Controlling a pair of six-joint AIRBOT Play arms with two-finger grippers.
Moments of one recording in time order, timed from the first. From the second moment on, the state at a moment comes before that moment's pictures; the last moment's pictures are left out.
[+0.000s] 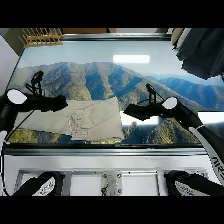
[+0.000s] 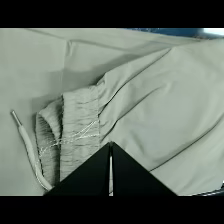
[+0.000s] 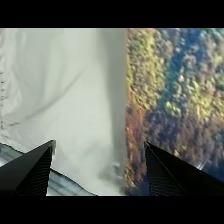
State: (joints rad) left arm 0.07 -1.09 0.94 1.08 -1.07 -1.46; right arm 0.23 -1.29 0.84 -0.70 0.87 1.43
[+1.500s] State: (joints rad) left arm -0.24 -1.05 0.78 1.05 -0.94 -1.55; right arm -0.13 -1.24 0.82 -1.01 1.00 1.40
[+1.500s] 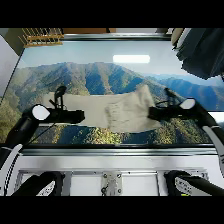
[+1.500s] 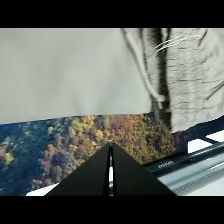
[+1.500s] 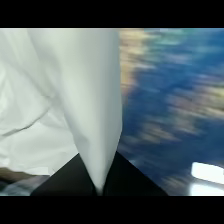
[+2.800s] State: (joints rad) left arm -0.83 -2.10 1.91 1.04 -0.98 -1.58; right arm -0.19 -1.14 1.48 -1.33 1.53 1.73
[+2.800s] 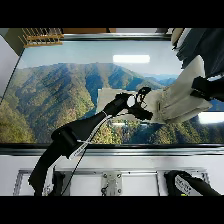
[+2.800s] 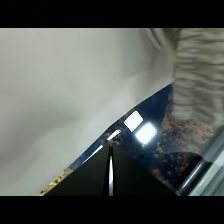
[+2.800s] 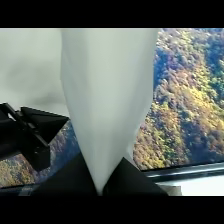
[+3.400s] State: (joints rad) left arm -0.63 -2.06 1.98 1.05 -1.15 -1.57; right arm 0.06 -1.34 1.59 -1.33 1.49 1.78
